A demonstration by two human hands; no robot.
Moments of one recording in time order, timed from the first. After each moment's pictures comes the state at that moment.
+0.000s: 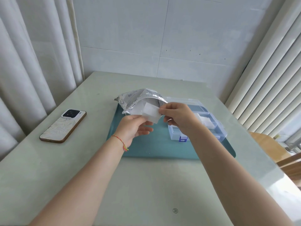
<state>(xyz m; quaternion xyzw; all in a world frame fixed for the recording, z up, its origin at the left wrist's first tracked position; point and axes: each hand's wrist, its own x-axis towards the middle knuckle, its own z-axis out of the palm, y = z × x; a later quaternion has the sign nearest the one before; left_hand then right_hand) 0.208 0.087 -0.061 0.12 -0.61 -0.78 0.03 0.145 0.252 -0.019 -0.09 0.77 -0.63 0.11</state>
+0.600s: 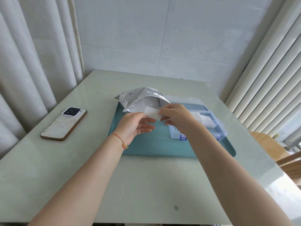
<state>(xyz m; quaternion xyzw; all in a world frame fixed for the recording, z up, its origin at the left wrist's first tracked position) 0.212 0.087 -0.054 0.10 -0.58 -0.81 0.00 0.144 0.242 -0.025 -0.07 0.79 -0.60 0.13</state>
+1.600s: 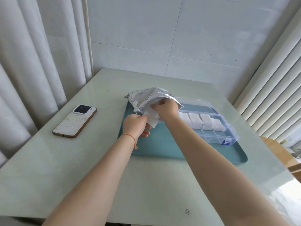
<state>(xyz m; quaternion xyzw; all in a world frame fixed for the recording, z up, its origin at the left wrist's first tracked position) 0.204 0.072 -0.069 0.23 -0.69 -0.69 0.09 0.121 0.166 -0.036 -0.03 0.88 -0.47 0.00</state>
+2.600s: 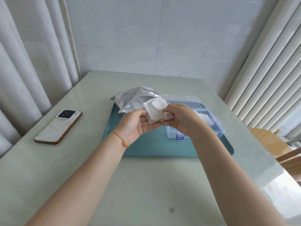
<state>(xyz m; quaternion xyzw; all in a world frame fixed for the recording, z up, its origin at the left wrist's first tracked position) 0.204 0.106 -0.042 0.08 -0.48 -0.87 -0.07 0.156 0.266 -0.013 -0.06 0.67 -0.71 0.19</state>
